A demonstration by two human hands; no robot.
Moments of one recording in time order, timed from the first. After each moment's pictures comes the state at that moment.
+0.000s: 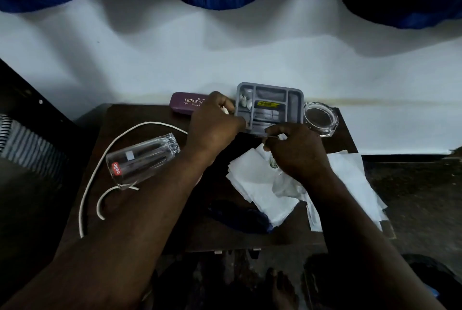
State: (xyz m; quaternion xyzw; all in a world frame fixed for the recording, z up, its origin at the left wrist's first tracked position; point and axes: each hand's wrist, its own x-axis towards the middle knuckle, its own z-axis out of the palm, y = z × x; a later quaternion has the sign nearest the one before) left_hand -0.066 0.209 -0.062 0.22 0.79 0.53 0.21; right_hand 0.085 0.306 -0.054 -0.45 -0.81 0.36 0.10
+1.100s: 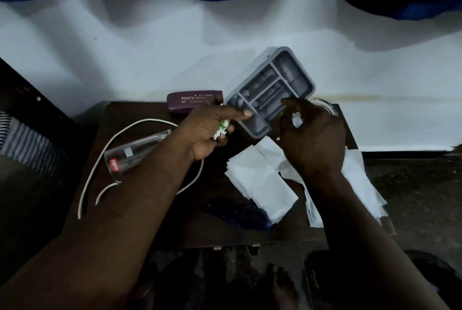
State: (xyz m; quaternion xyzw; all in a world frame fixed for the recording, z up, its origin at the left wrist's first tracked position) left_hand -0.078 0.202 -0.059 0.11 0.57 0.64 0.51; right_hand 0.090 0.296 -0.033 -0.43 -0.82 0.20 0.32
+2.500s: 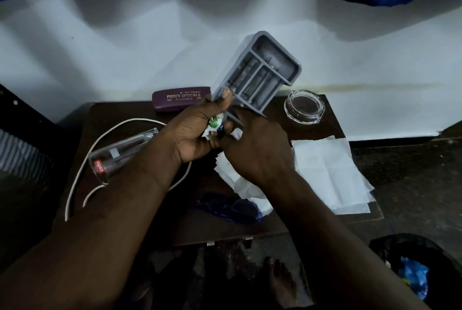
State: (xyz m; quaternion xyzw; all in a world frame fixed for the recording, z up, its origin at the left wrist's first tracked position) left_hand -0.070 0.200 -0.059 0.09 0.44 0.65 0.61; right_hand 0.071 0.249 -0.037 -0.35 -0.89 0.23 0.18
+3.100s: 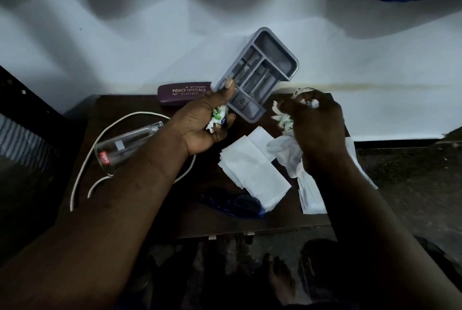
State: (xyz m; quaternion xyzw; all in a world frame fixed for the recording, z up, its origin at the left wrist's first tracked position) left_hand -0.070 0.199 -0.056 0.06 0.48 0.65 0.58; right_hand 0.102 0.297 -0.018 -0.48 -0.64 0.50 0.33
